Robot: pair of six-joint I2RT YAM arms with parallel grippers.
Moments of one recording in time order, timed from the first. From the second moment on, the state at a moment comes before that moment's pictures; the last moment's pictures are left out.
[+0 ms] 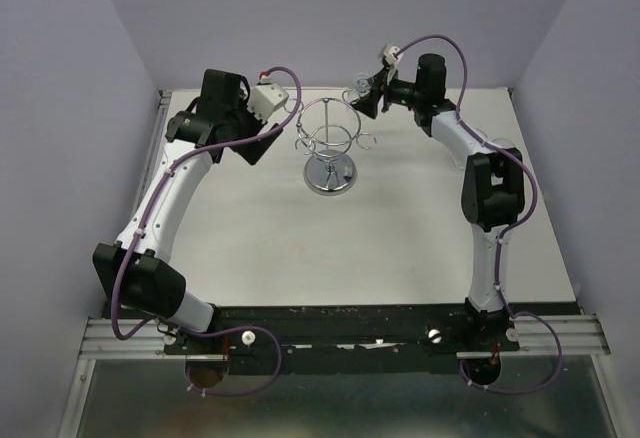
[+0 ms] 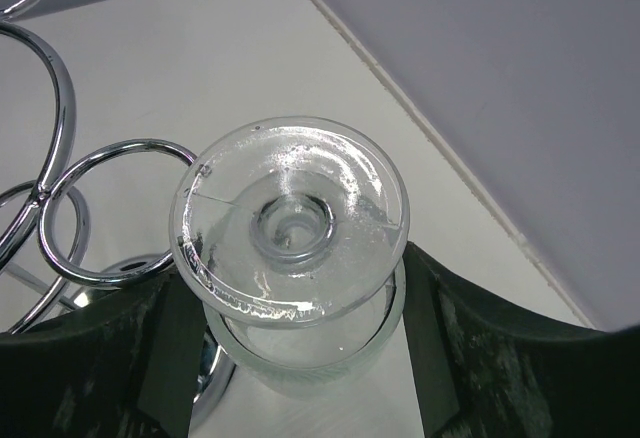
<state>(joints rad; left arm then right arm) -0.26 1.49 1.60 -0.85 0.11 0.52 0.21 2.20 1.81 0.21 -0.91 -0.21</state>
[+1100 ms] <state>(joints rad) -0.62 1.19 1.37 -0.23 0.35 0.97 0.18 1.33 1.44 -0.39 -0.97 -0.25</state>
